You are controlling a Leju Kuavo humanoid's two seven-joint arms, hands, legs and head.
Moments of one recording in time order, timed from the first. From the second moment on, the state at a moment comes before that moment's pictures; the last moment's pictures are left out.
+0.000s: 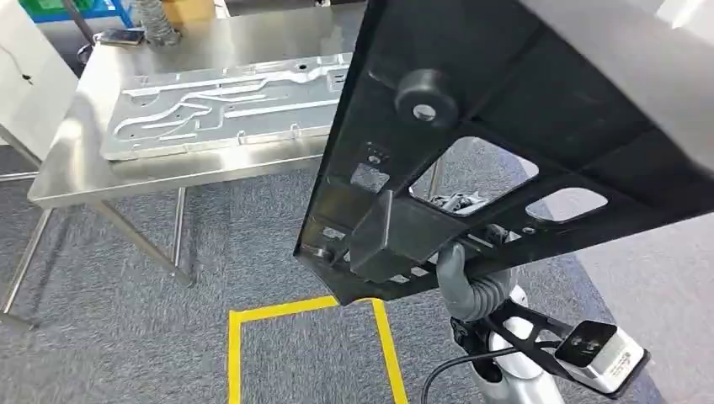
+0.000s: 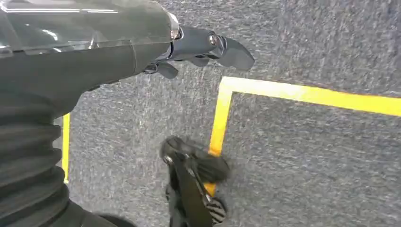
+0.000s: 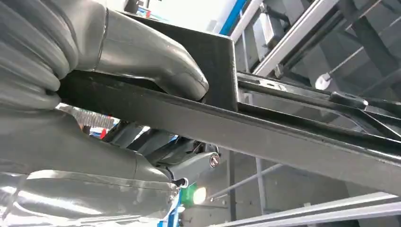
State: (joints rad) left arm -0.08 -0.08 1.24 -0.21 -0.83 -0.11 -0.21; right arm -0.22 -0.03 0.35 -1.88 -0.14 0.18 -0.66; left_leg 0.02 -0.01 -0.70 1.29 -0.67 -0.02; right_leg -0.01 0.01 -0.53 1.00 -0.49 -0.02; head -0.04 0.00
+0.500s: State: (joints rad) left arm -0.08 -0.08 1.25 -0.21 -0.83 -0.10 -0.21; right arm -0.24 -0.03 0.33 -1.86 -0.07 0.16 -0.61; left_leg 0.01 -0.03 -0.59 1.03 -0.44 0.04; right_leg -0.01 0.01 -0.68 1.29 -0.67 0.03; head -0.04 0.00
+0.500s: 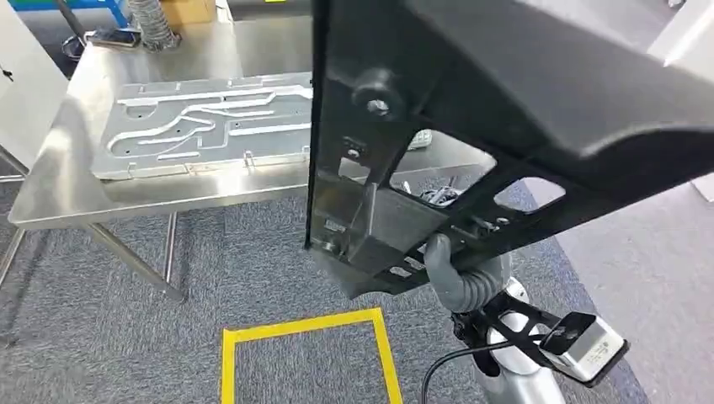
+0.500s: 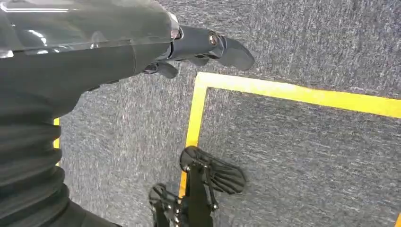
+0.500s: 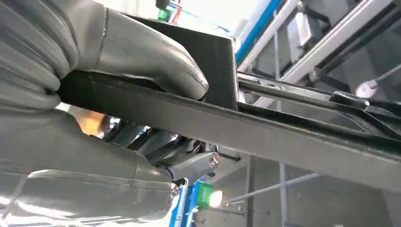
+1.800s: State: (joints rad) left arm -0.09 -0.10 1.26 -0.21 -0.82 -0.11 -0.22; right arm -0.25 -0.02 0.31 -1.85 -0.04 0.14 -0.64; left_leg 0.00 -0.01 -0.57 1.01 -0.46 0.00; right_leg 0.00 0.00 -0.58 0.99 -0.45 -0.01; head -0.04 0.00
